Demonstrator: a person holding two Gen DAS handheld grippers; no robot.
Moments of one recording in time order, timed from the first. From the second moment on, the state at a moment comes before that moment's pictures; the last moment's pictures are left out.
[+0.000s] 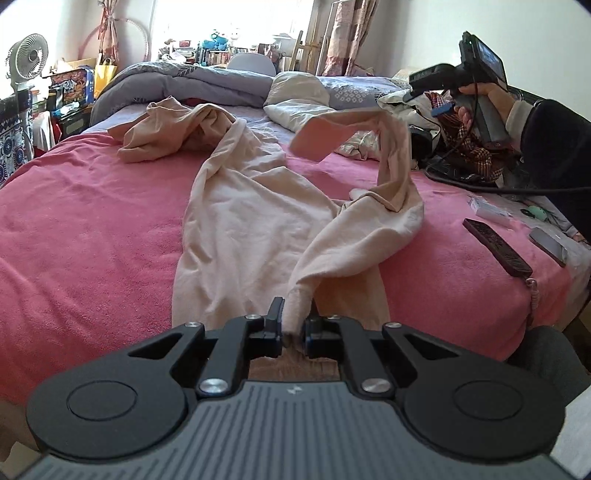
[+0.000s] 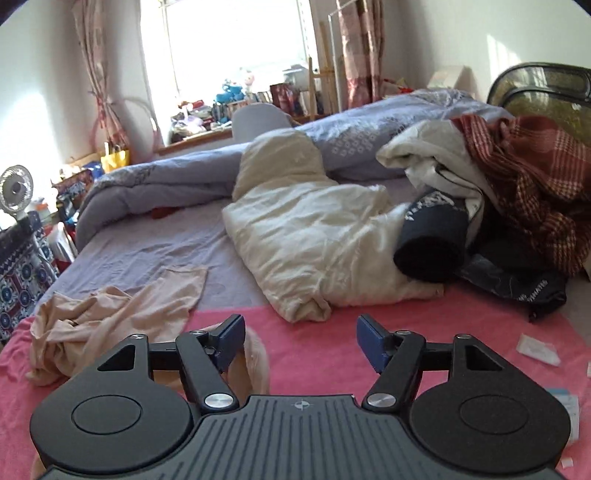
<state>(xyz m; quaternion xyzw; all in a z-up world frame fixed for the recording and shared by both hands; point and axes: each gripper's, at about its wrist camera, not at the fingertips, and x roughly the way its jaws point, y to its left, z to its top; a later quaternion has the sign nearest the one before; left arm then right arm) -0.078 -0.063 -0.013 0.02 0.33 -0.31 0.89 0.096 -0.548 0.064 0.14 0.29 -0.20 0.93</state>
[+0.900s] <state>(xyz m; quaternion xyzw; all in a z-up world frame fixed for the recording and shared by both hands) -0.083 -0.069 0.007 -0.02 0.29 -0.37 0.88 0.049 -0.586 0.079 0.27 0.20 -0.24 0.91</state>
